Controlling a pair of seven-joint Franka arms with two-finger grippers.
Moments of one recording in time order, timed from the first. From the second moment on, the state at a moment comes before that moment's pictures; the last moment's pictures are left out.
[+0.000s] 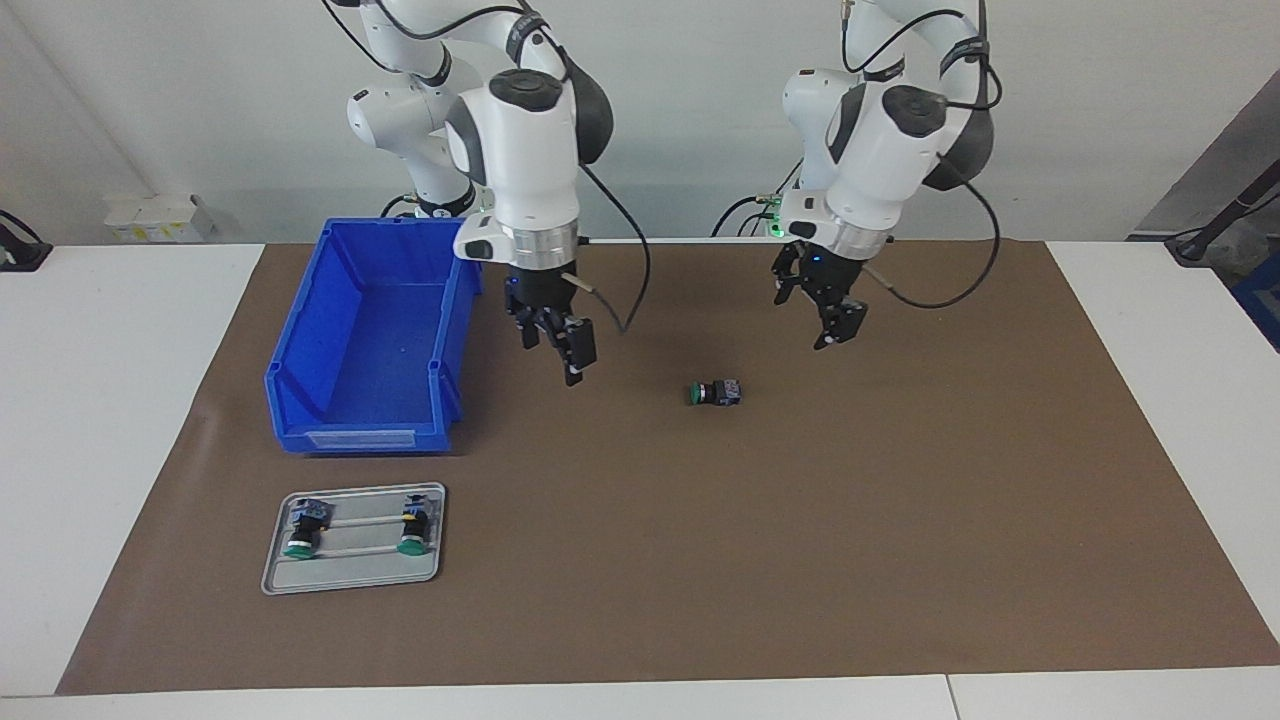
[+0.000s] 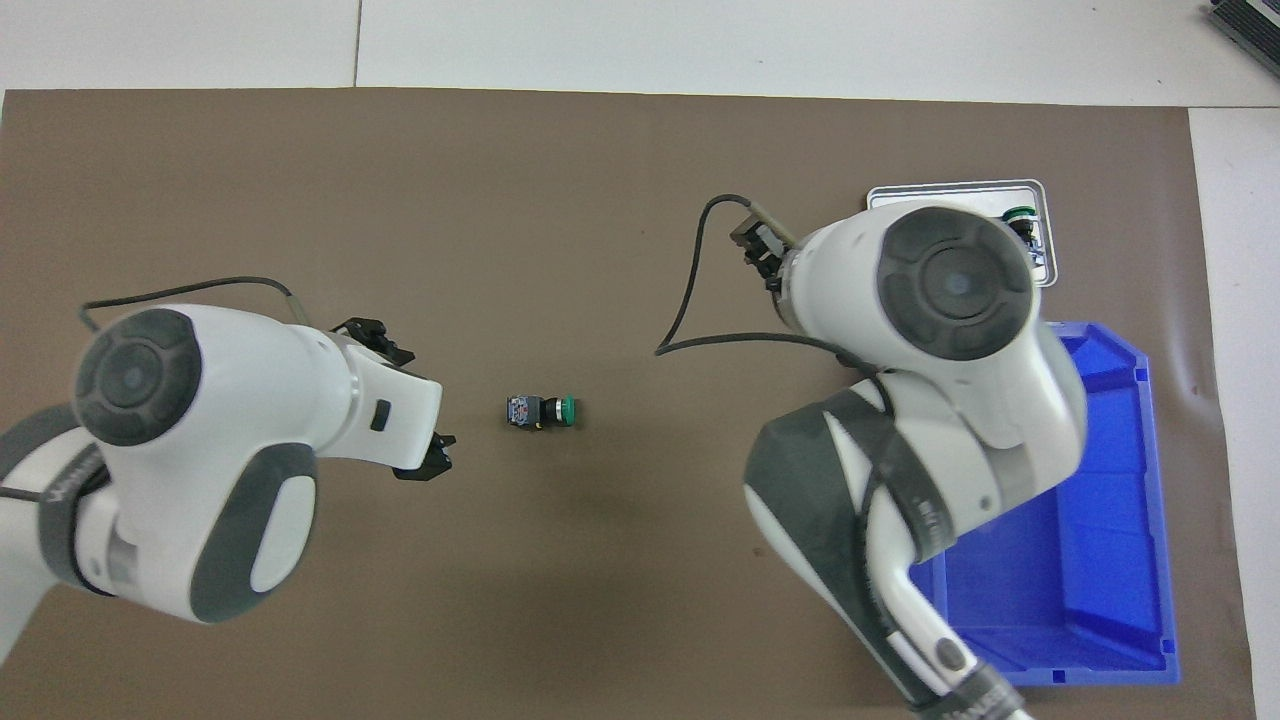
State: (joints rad) left arm -0.46 -0.10 0.00 -2.18 -0.13 2.21 0.82; right arm 0.51 0.13 -0.15 -1.72 -0.07 2.06 1.20
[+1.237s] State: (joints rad) left arm -0.63 0.23 0.01 -2.26 -0.13 2.70 0.86; right arm 0.11 -0.03 -0.15 -1.57 -0.02 1.51 0.11
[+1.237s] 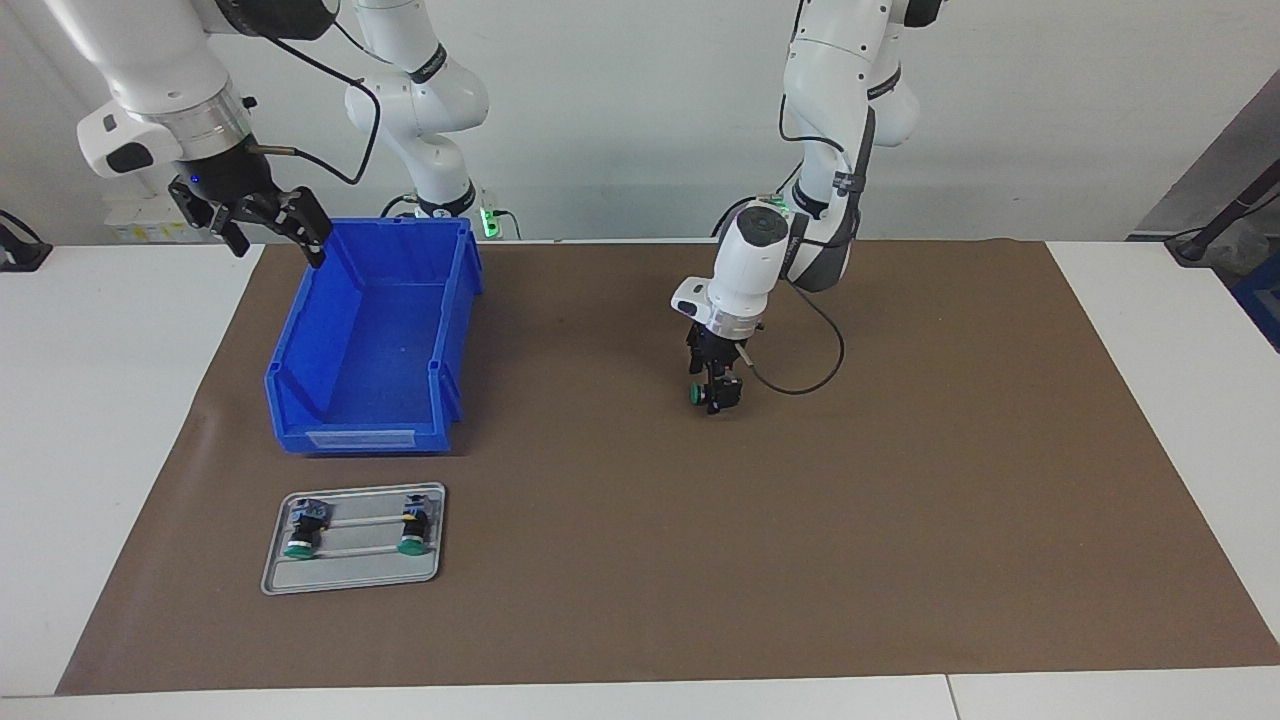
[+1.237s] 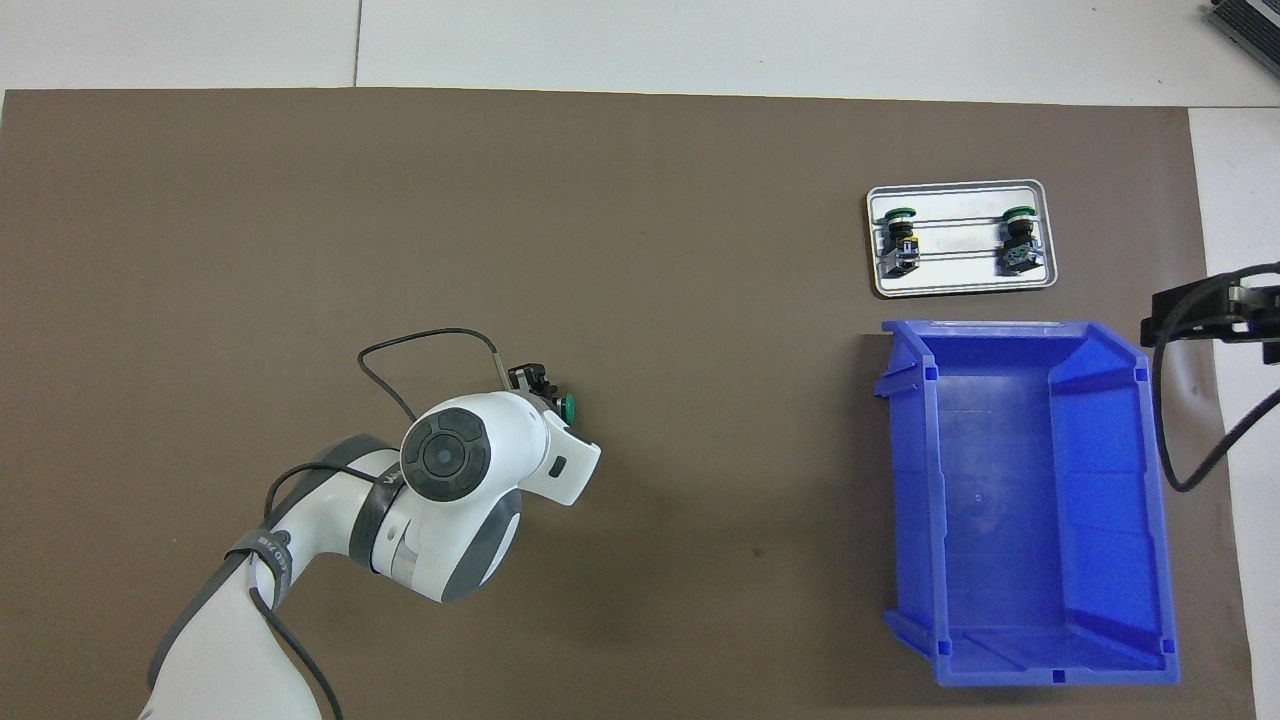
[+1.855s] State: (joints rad) left arm -0.63 0.23 0.01 -2.26 -0.13 2.72 0.87; right arm 0.11 -0.04 -0.14 -1.60 -0.07 1.58 0.05
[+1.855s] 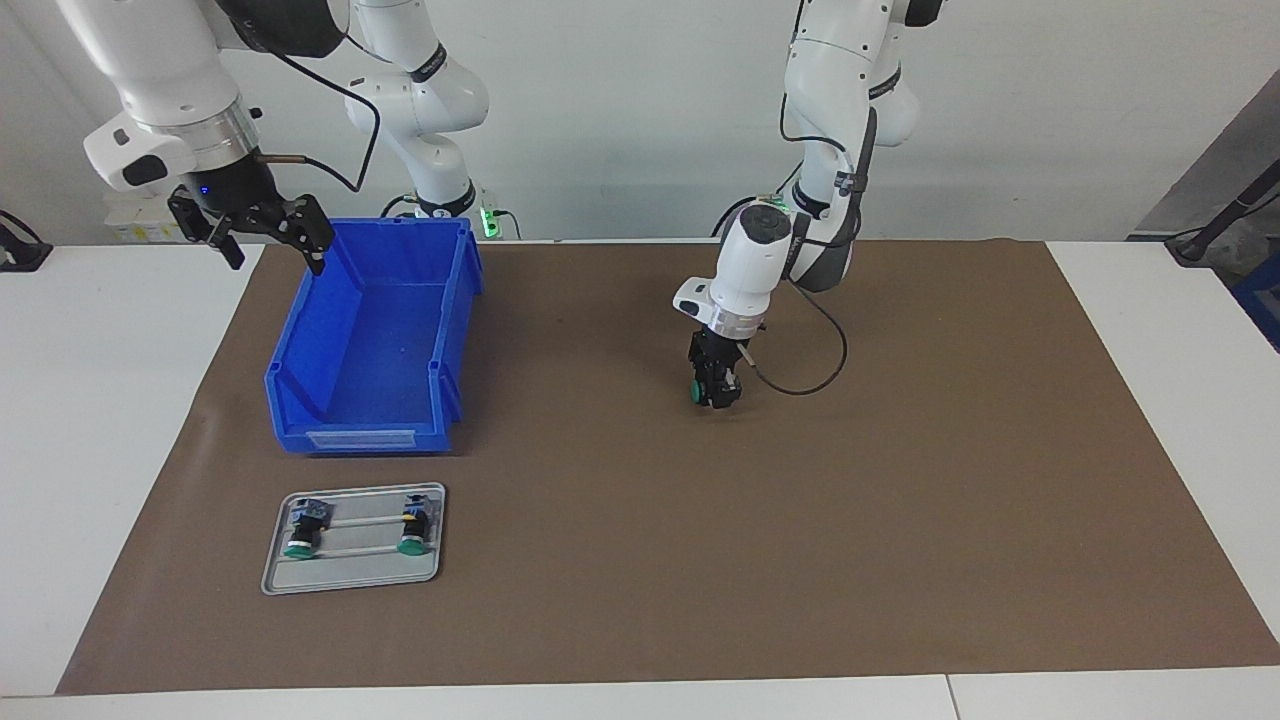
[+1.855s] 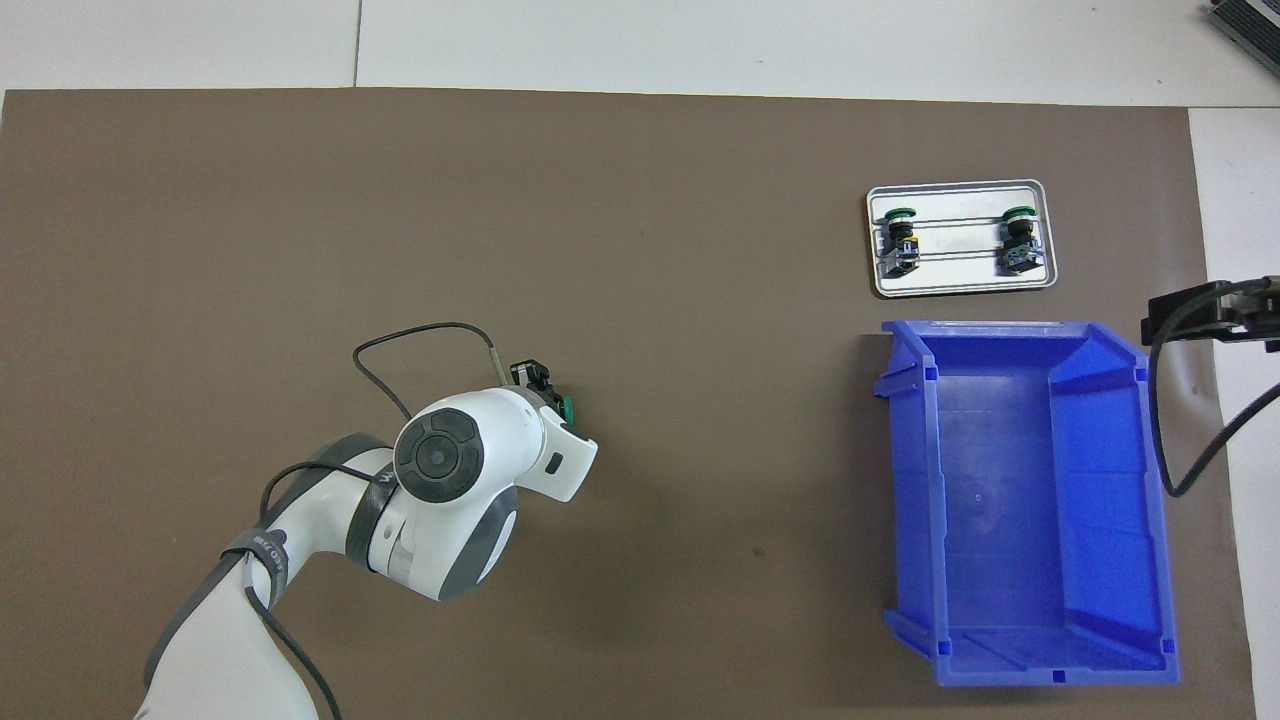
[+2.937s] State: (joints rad) left arm -0.57 0.21 0.01 -2.22 -0.32 2.74 0.95; right arm 0.11 -0.04 -0.14 -1.60 -0.05 1.57 0.08
